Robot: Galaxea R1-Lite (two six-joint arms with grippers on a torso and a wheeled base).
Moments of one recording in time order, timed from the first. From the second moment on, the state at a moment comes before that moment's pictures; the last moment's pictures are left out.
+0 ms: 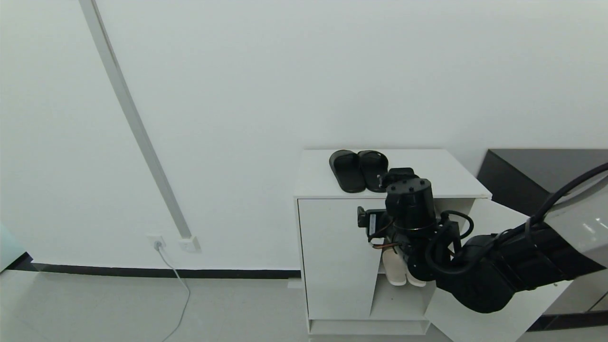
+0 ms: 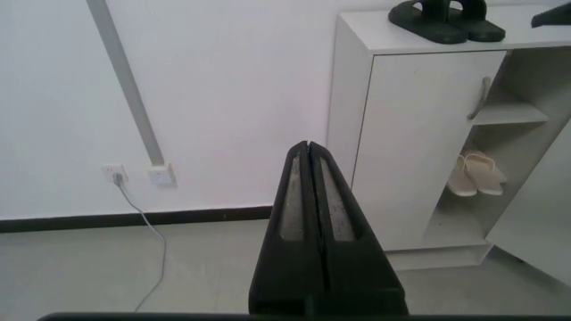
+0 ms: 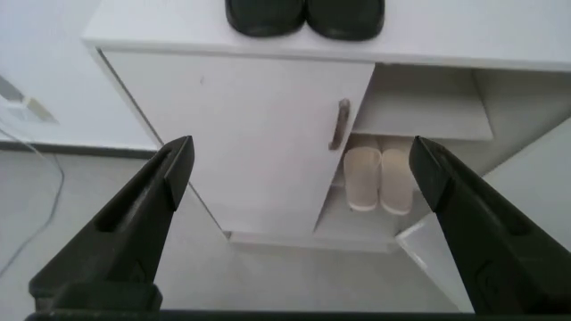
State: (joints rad) left arm 0.00 0.00 0.00 0.01 -0.02 0.03; right arm 0.73 2.00 -1.00 -0.69 -0.65 0.23
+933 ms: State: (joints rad) left arm 0.00 0.00 0.00 0.01 -0.02 0.03; right arm 0.69 2.05 -0.99 -0.79 -0.64 0.23
